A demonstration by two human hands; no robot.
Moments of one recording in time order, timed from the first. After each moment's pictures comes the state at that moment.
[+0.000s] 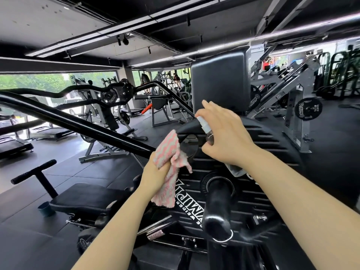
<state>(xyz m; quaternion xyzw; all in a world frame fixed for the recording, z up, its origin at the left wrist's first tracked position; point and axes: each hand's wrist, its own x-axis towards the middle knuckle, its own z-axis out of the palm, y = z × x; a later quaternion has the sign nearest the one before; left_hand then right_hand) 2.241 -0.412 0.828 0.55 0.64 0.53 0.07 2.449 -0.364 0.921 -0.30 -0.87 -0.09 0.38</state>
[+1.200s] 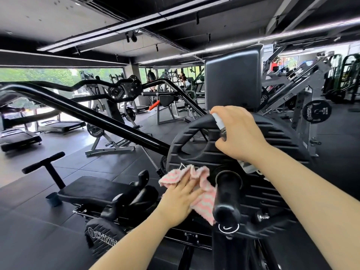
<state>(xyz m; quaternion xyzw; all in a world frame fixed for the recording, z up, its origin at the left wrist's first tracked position) 2.244 -0.418 0.740 0.75 0.50 0.09 -0.41 2.447 -0.366 0.916 -0.30 -0.85 -0.14 0.42</state>
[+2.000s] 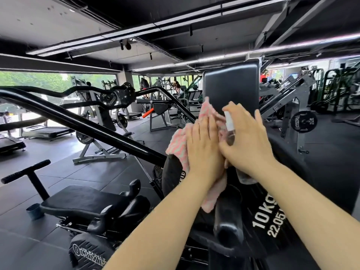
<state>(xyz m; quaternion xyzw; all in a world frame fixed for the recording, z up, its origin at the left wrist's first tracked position) 2.337 -0.367 0.881 0.61 0.61 0.36 -0.36 2.450 -0.377 0.921 -0.35 -0.79 -0.06 0.49</state>
